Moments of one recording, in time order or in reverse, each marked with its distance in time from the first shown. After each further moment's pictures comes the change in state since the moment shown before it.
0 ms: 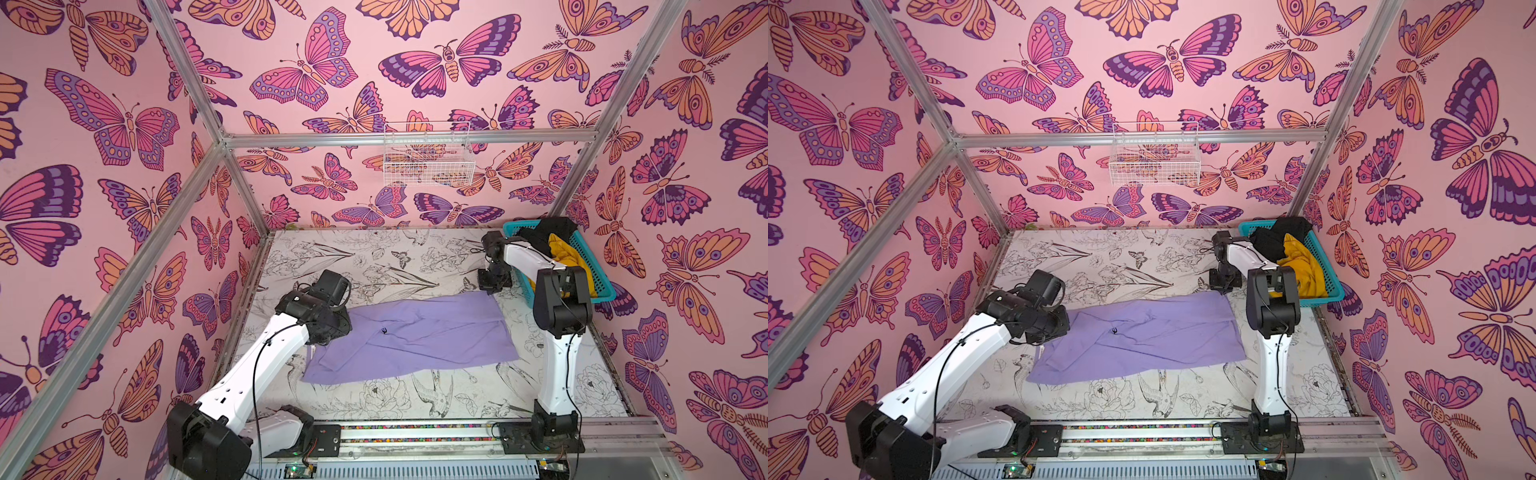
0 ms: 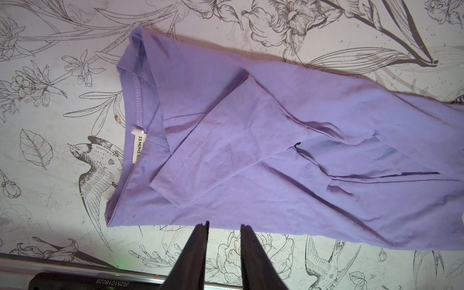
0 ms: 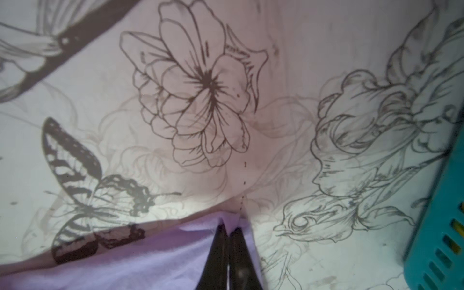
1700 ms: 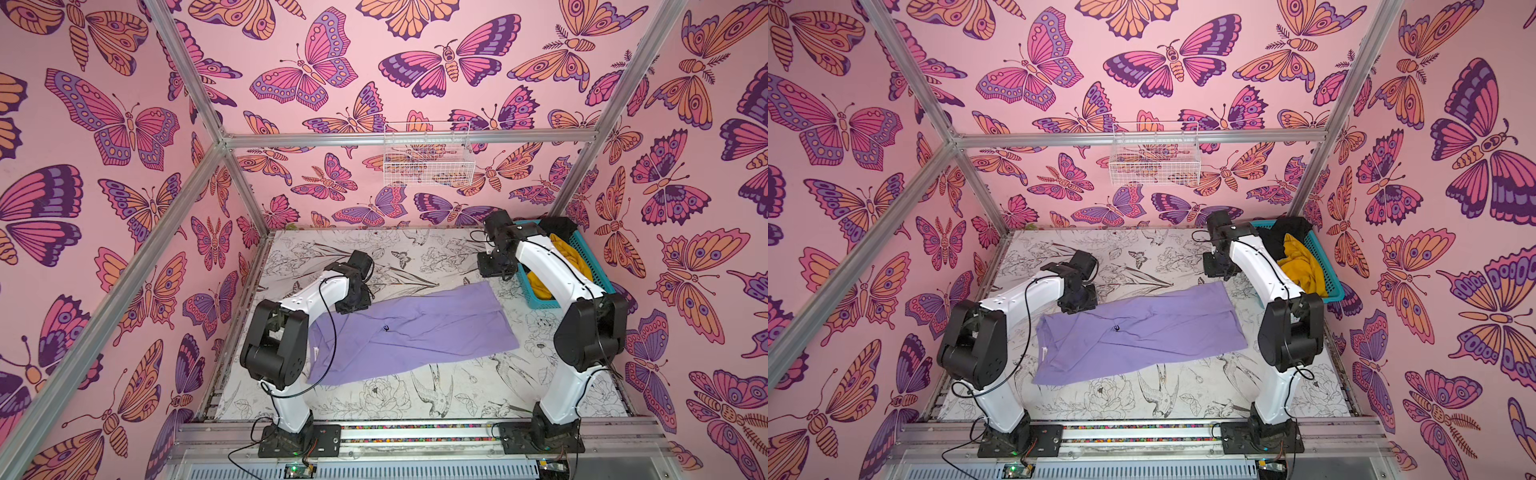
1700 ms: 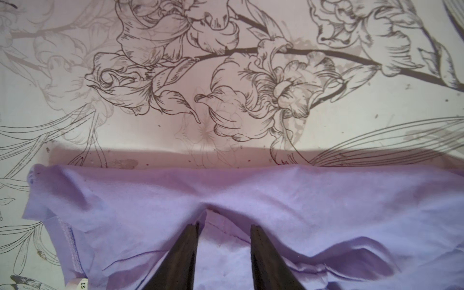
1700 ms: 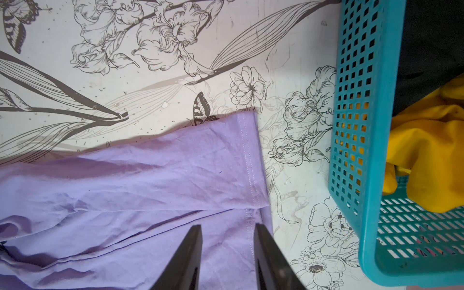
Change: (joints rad) left arm 0.042 0.602 0.205 0.304 -0.048 0.132; right arm 0.119 -0.359 -0.027 -0.097 0.044 -0.025
